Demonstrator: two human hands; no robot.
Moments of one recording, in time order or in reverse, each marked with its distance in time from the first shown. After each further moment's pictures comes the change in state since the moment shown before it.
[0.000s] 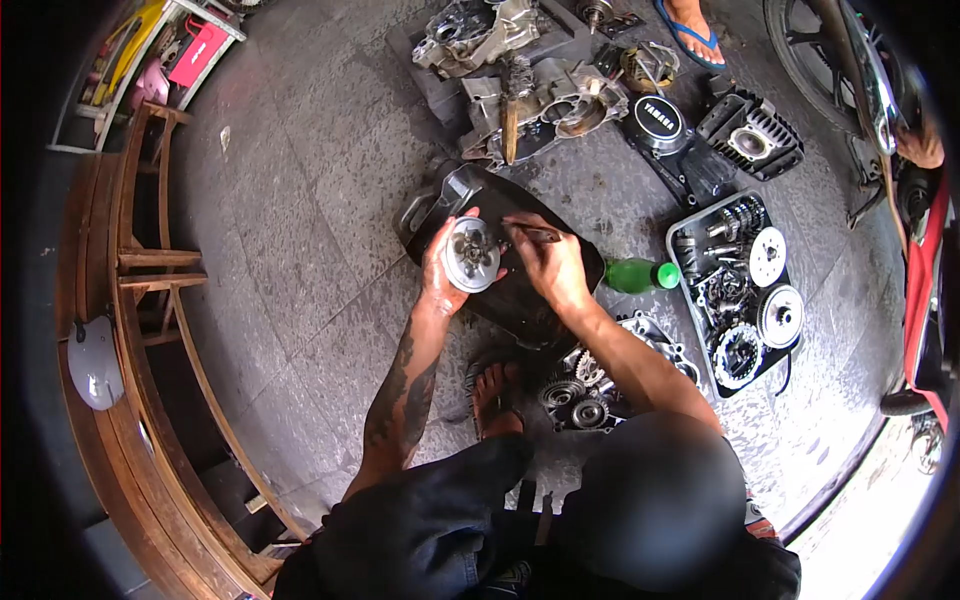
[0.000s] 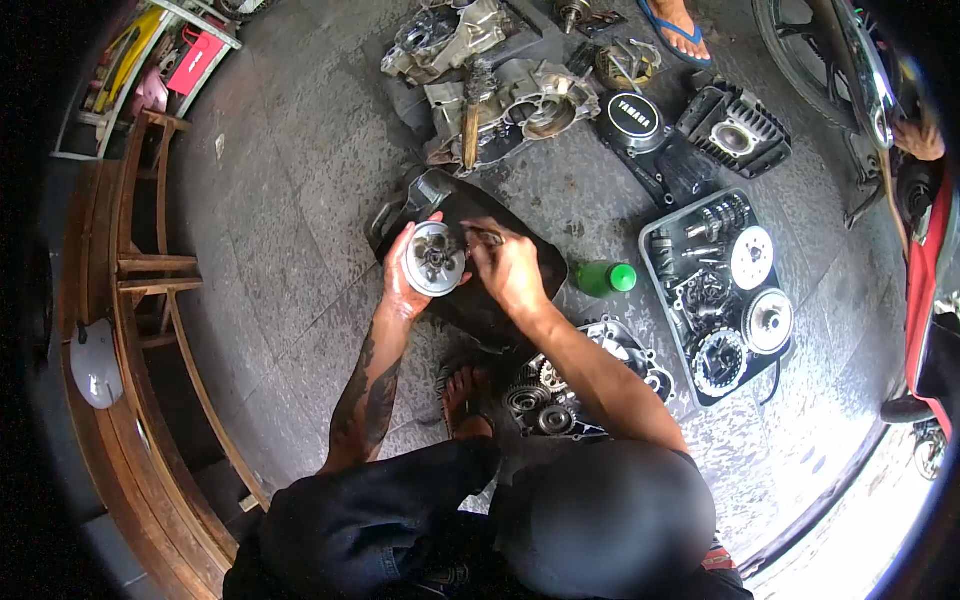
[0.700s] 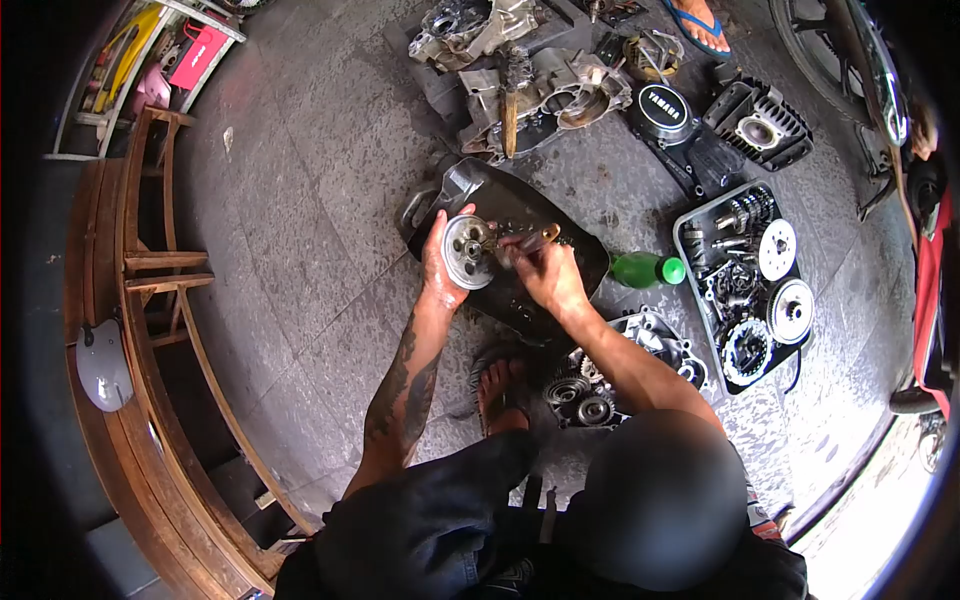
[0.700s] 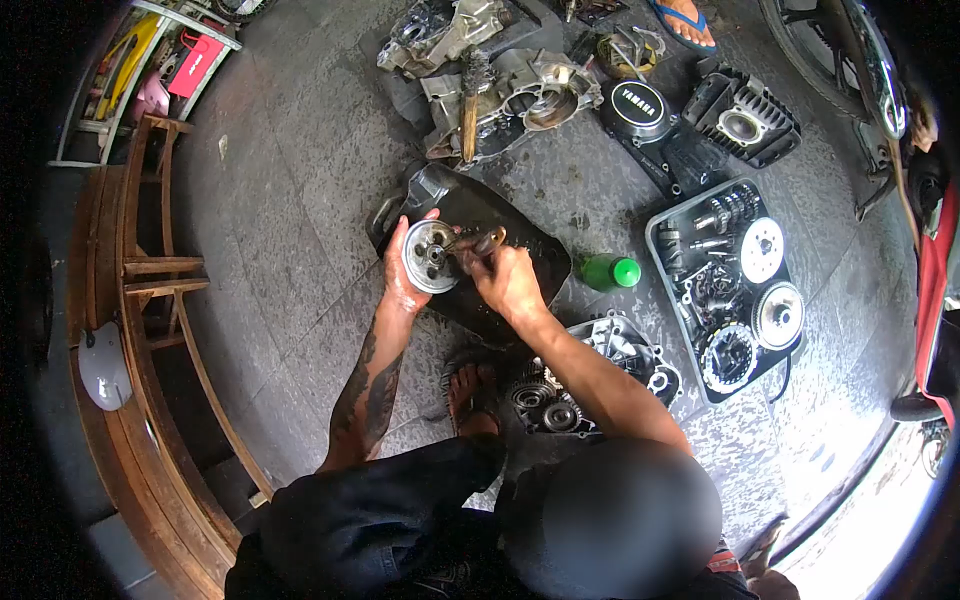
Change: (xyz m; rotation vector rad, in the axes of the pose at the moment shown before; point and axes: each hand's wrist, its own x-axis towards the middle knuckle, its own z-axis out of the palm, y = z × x) left_hand 0.008 -0.002 -0.011 0.037 0.095 0.038; right_hand -0.017 0.000 0.005 -0.054 -0.156 0.272
